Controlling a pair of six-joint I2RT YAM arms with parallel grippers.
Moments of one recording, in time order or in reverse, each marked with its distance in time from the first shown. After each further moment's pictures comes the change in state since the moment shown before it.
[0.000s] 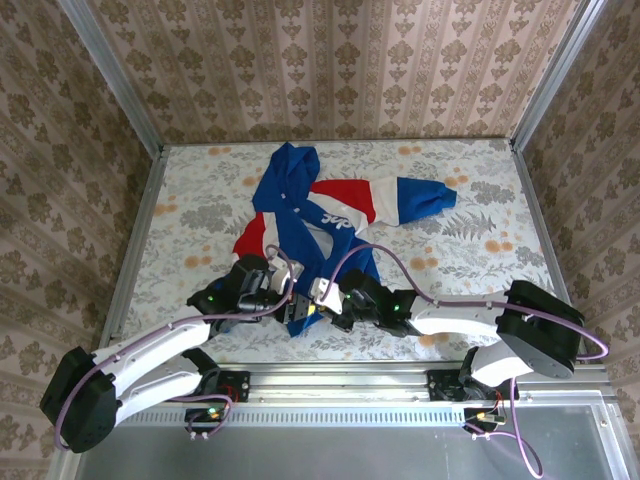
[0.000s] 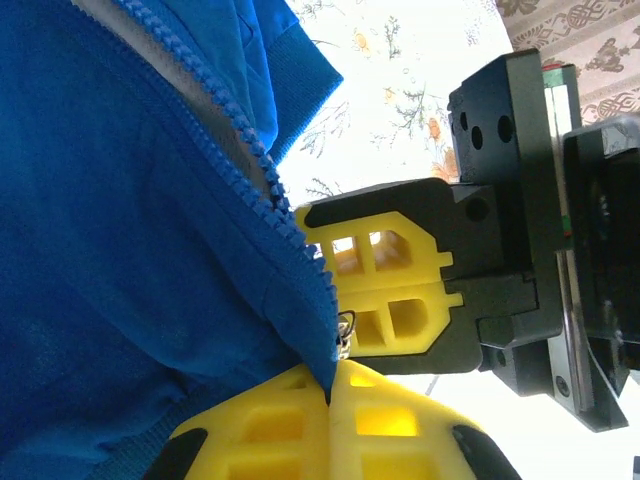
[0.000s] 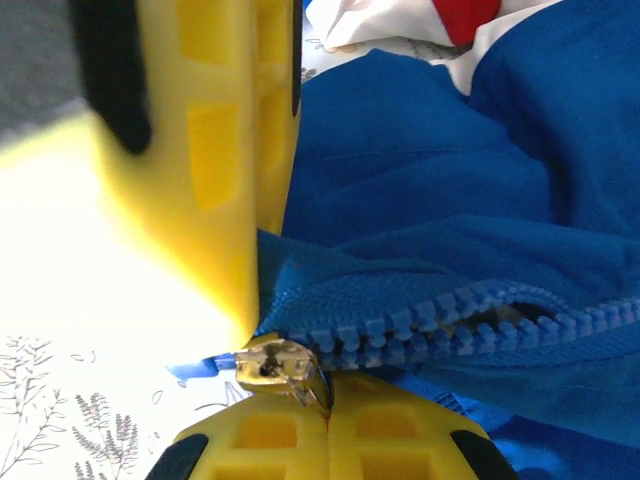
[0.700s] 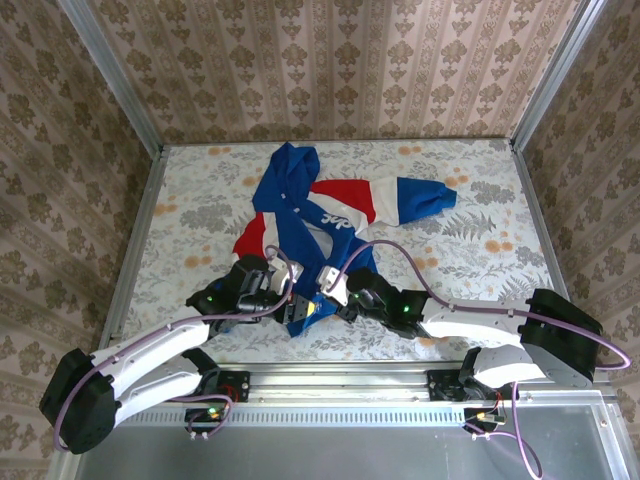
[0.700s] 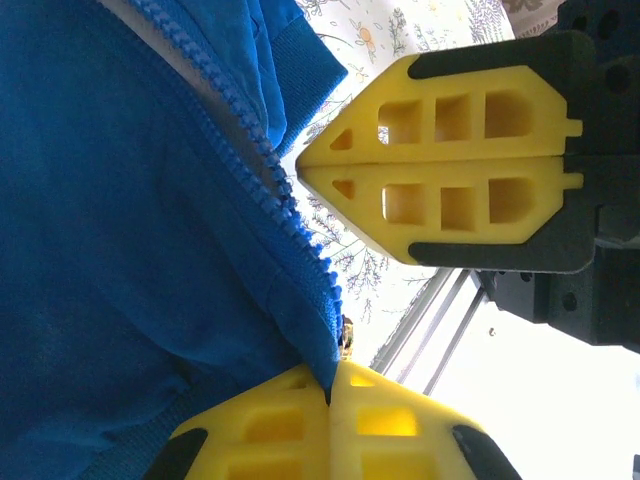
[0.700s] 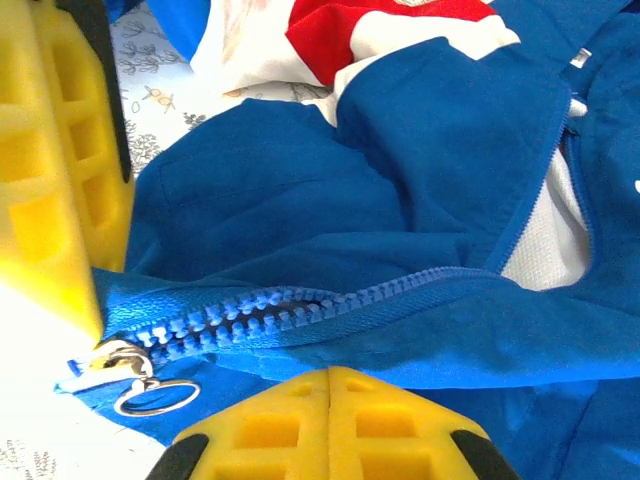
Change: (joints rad) left arm -0.001 -0.009 0.001 -0.022 -0.005 -0.001; right arm 0.003 -0.103 -0.018 -0.008 0.153 0.041
